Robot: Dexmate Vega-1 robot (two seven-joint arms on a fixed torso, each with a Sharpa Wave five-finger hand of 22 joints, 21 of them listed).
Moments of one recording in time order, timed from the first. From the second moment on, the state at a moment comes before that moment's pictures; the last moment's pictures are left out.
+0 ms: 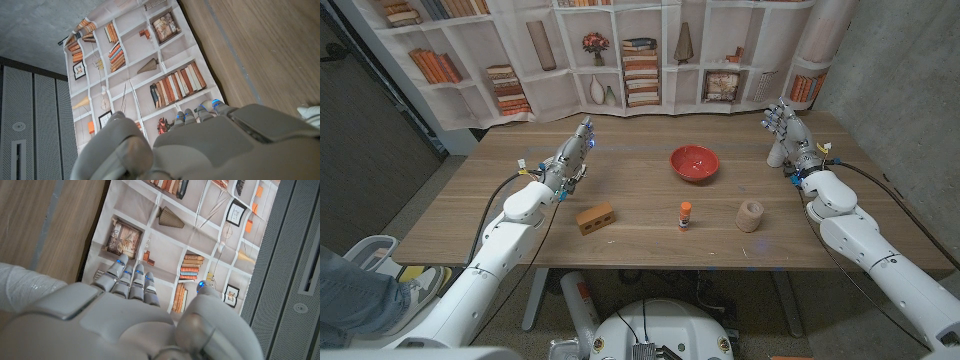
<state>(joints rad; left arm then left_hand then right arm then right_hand) 1.03 0.44 0.13 -1.59 -0.40 -0.10 -0.14 0.31 -0.02 0.02 0.12 0.39 -0.16 0.05 0.21 0.18 -0.16 0.01 0.22 0.19 -0.17 0.03 0.19 0.18 -0.17 -0.03 0.21 0.18 -0.97 -0.65 -0.23 -1.49 0.63 0.34 -0.07 0.27 -0.04 0.22 0.02 0.28 0.19 0.07 0.21 0.18 0.22 0.08 0.24 0.18 0.14 0.03 0.19 0.18 0.21 -0.04 0.35 0.17</state>
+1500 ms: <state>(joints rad) 1.07 0.46 0.12 -1.65 -0.40 -0.10 -0.11 0.33 -0.01 0.01 0.11 0.39 -0.15 0.06 0.21 0.18 -0.16 0.01 0.22 0.19 -0.17 0.03 0.19 0.18 -0.17 -0.03 0.21 0.18 -0.96 -0.69 -0.21 -1.52 0.49 0.30 -0.21 0.30 -0.05 0.23 0.00 0.29 0.19 0.06 0.21 0.18 0.23 0.08 0.23 0.18 0.14 0.03 0.19 0.18 0.21 -0.04 0.33 0.17</state>
